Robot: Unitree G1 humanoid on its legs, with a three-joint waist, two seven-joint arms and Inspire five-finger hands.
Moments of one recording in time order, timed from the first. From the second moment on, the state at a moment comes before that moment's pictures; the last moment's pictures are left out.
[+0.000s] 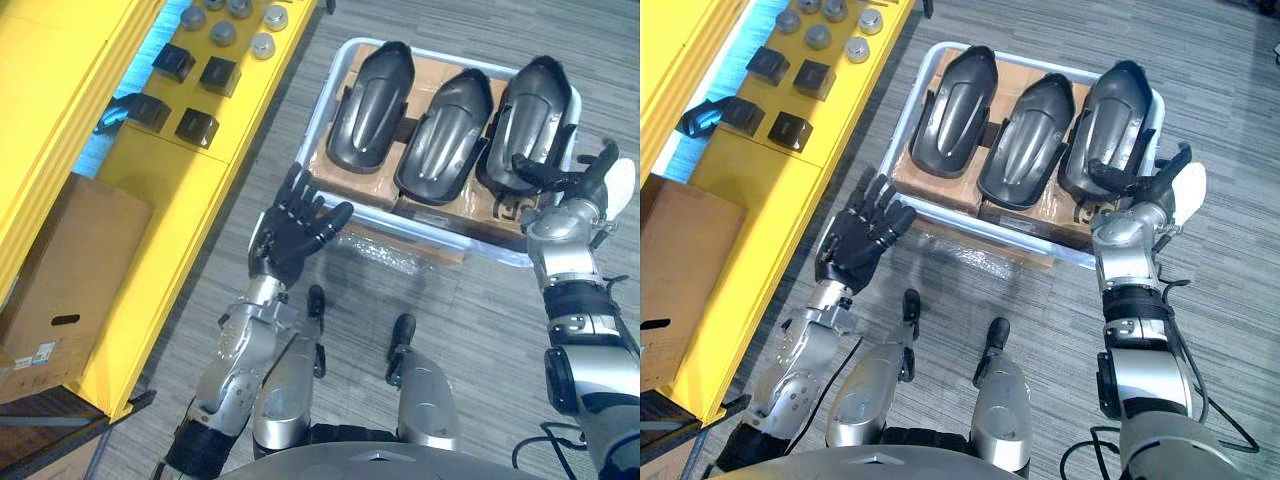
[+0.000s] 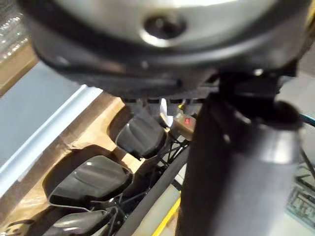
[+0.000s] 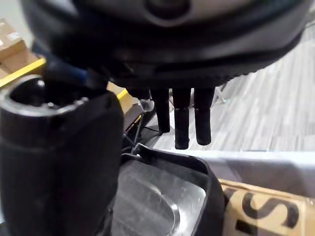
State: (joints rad) left arm 0.03 0.17 -0.33 -0.18 -0.74 -0.12 0.06; right arm -0.70 -0.57 -0.08 0.68 0.07 0.28 -0.64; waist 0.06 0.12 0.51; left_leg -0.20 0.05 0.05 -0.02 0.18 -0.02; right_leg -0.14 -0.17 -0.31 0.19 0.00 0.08
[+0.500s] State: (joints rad) left arm 0.06 0.12 -0.37 -0.03 -0.79 -0.07 0.06; right arm -0.93 -0.74 -0.17 0.87 0.48 0.03 -0.68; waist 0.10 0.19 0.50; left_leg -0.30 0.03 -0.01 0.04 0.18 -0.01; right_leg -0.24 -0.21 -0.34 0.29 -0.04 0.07
